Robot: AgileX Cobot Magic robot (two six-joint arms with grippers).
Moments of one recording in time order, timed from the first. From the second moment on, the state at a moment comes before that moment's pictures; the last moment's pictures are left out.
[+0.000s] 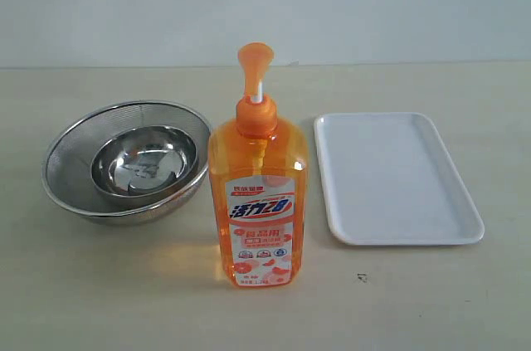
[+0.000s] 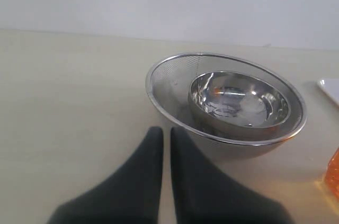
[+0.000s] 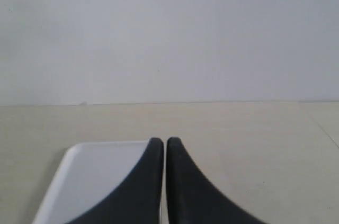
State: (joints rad) left arm -0.04 0.00 0.00 -0.13 0.31 0.00; right arm 0.01 0.24 -0.33 0.08 0.28 -0.04
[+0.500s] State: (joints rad) left arm -0.04 0.00 0.00 -0.13 0.31 0.00; right arm 0.01 0.27 -0.35 0.09 0.16 -0.05
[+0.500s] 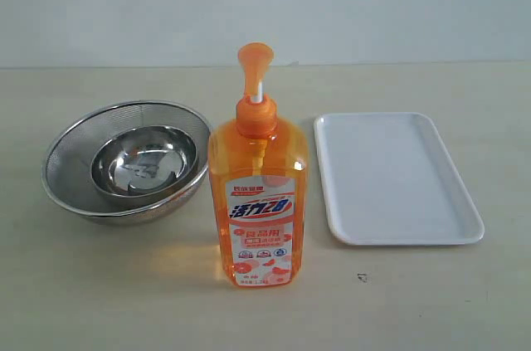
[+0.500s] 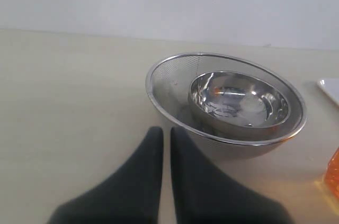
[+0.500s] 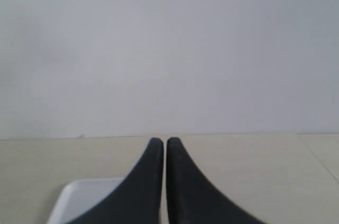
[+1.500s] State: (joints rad) left arm -0.04 0.00 0.00 -0.13 0.31 0.00; right arm 0.01 0.55 -0.51 0.36 0.43 -0.46
